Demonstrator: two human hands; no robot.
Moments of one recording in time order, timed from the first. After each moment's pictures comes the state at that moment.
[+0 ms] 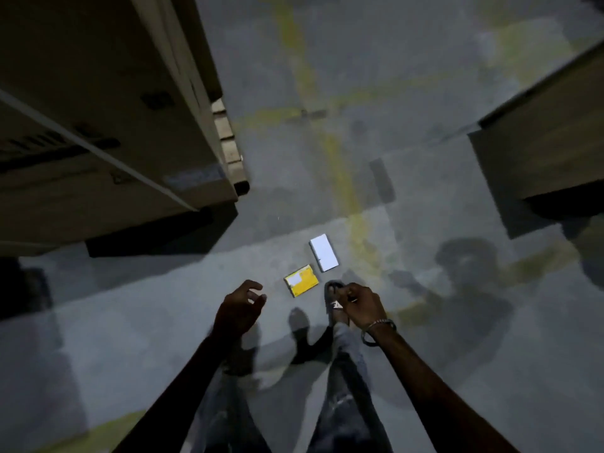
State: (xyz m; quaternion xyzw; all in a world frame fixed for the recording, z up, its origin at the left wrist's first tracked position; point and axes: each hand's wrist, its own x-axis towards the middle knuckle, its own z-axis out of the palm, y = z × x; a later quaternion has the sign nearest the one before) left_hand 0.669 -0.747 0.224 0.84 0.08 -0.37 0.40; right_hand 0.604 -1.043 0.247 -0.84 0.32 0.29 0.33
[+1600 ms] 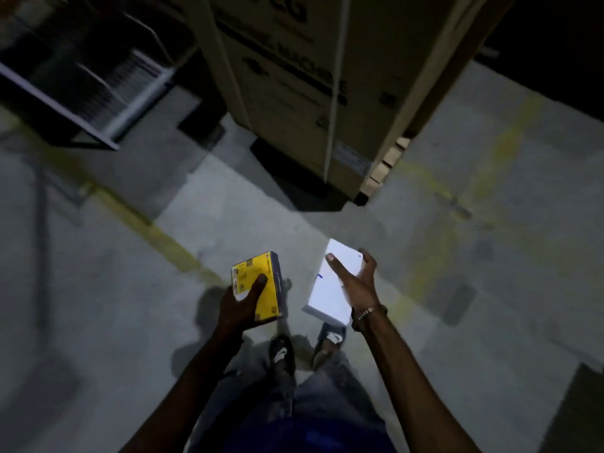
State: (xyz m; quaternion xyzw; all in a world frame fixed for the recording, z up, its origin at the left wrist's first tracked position) left_hand 0.461 -0.854 0.434 0.49 0.64 0.02 0.59; right_hand 0.639 -1.004 0.423 -0.69 0.17 0.39 0.58
